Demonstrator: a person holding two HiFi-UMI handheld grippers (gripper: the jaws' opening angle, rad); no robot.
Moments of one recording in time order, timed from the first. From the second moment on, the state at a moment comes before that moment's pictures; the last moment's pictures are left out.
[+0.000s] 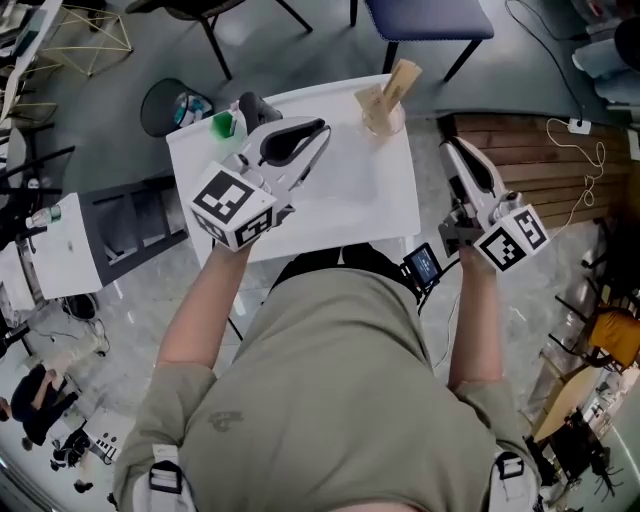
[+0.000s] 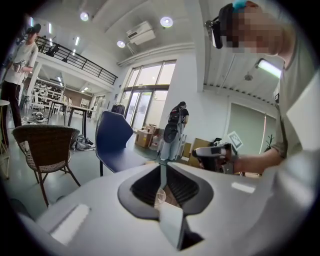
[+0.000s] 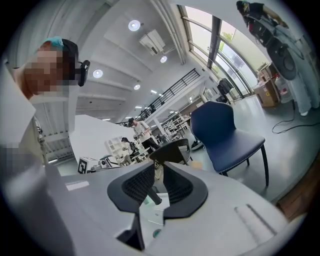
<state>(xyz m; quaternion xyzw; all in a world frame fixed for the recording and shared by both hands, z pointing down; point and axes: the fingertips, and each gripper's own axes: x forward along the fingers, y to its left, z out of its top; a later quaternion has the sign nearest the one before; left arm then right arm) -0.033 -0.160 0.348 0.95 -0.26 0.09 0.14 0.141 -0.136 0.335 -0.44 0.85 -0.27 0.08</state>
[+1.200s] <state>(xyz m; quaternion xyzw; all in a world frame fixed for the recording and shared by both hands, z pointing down) -0.026 -0.090 0.382 0.96 -0.20 0.13 0.17 0.071 -0.115 0.321 -0.38 0.89 -0.25 0.05</state>
